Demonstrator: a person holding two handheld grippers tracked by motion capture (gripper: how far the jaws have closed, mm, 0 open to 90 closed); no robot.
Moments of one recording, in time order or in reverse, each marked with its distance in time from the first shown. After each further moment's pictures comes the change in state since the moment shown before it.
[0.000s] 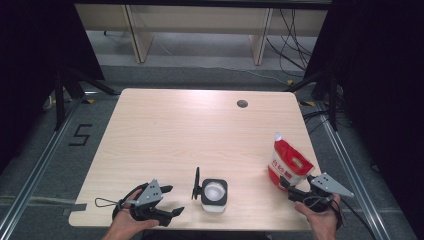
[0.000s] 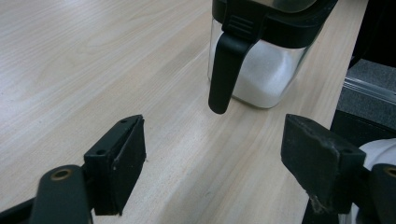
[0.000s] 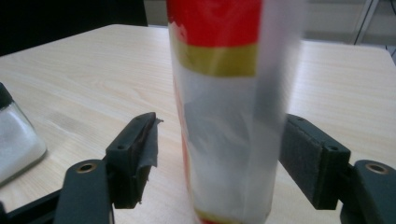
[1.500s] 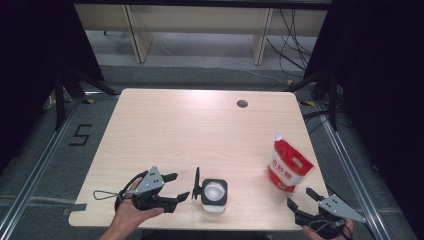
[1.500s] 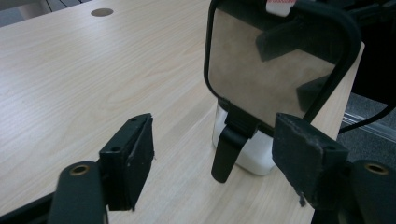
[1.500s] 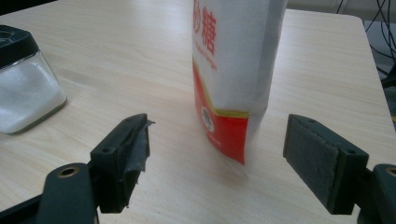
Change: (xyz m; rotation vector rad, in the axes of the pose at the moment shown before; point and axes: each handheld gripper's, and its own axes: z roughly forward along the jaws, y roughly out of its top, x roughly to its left) left arm -0.003 0.048 -0.009 -0.092 0.036 -0.034; right arm 0.024 -0.016 -0.051 0.086 -0.092 -0.051
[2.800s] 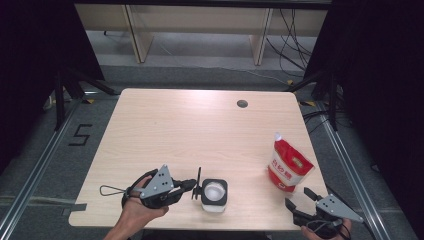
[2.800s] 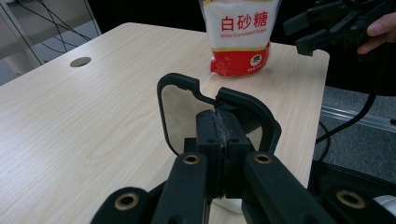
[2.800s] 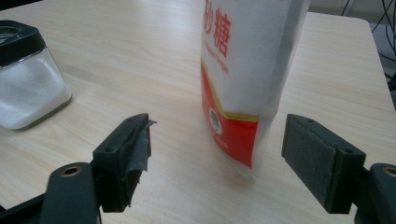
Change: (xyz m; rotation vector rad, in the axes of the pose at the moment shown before) left arm -0.021 0.030 0.001 -0.057 -0.064 0.156; right arm 0.005 0.002 0.002 0.006 0.013 -0.018
